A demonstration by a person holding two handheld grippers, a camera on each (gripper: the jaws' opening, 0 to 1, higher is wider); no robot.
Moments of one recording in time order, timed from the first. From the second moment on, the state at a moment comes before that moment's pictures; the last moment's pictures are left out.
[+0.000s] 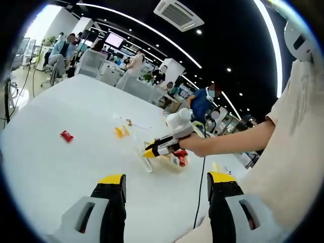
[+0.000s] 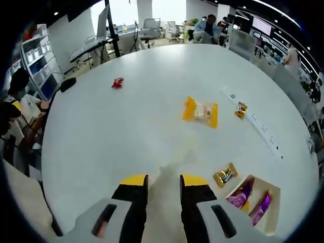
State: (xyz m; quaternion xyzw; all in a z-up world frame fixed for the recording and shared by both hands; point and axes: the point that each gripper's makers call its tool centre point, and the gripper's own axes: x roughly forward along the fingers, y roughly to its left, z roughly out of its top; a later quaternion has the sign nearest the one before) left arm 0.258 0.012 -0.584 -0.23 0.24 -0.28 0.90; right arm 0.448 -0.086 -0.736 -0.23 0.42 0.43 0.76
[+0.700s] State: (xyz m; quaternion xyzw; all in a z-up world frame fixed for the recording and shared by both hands) left arm 0.254 0.015 -0.586 -0.23 0.24 -0.28 0.90; right arm 0.446 -0.084 -0.752 -0.26 0.43 0.42 0.76
